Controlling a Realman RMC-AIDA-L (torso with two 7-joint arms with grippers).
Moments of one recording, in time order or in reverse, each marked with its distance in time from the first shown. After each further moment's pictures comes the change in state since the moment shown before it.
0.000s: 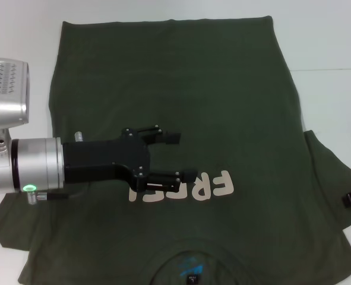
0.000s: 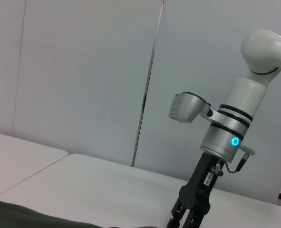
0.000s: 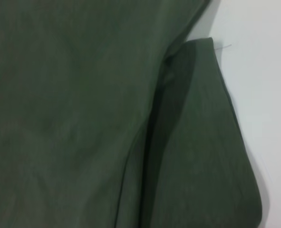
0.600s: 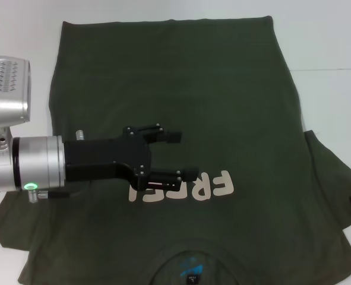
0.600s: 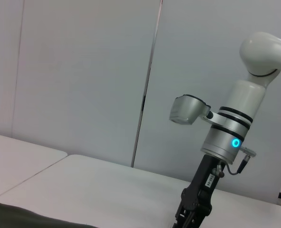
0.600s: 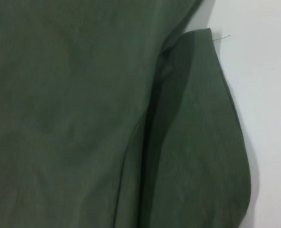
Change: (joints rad) left arm -0.006 0.000 0.001 0.001 0.000 -0.001 0.000; right arm -0.006 -0.015 0.006 0.022 0.018 -0.002 0.004
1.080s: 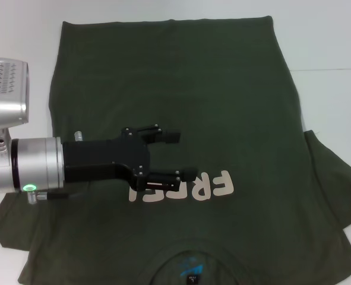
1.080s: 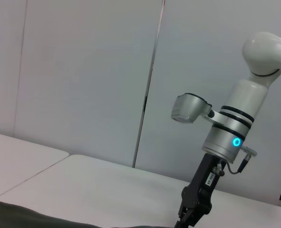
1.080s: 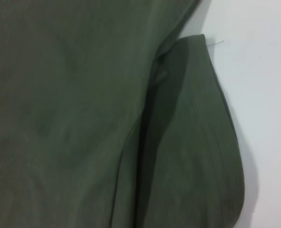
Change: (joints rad) left arm 0.006 -0.001 -0.005 0.000 0.000 0.000 0.000; right arm 0.000 0.000 -0.004 -0.010 -0.002 0.001 0.005
